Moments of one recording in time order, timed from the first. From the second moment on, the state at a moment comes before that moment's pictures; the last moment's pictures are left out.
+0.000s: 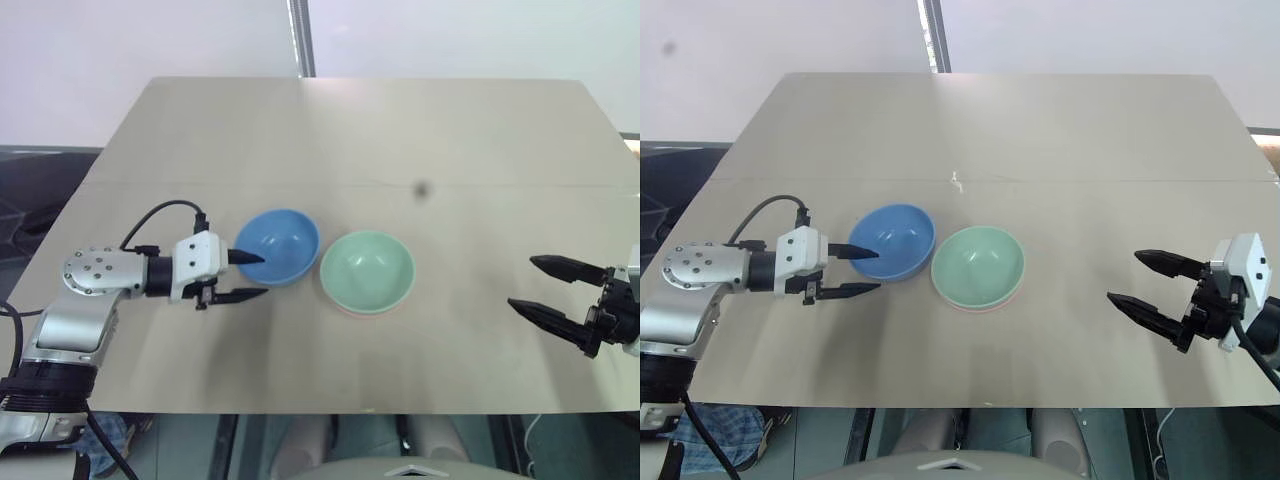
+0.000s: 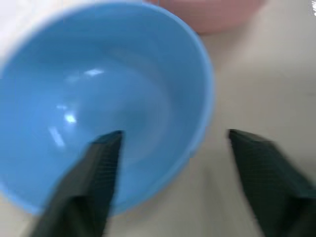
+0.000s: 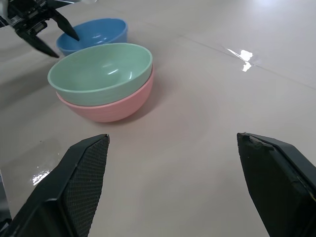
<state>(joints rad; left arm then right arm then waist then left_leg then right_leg) -0.22 0.93 0.07 0.02 -0.27 0.00 -1.31 0.27 -0.83 -0.58 -0.55 0.79 0.57 0.99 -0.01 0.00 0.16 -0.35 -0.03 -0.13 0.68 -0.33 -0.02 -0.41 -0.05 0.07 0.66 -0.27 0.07</state>
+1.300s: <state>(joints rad) -0.69 0.84 -0.11 -0.08 -0.36 -0.11 -1.55 0.27 -0.83 -0.57 -0.55 0.79 0.56 0.97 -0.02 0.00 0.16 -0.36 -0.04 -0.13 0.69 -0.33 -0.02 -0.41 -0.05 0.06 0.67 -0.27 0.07</state>
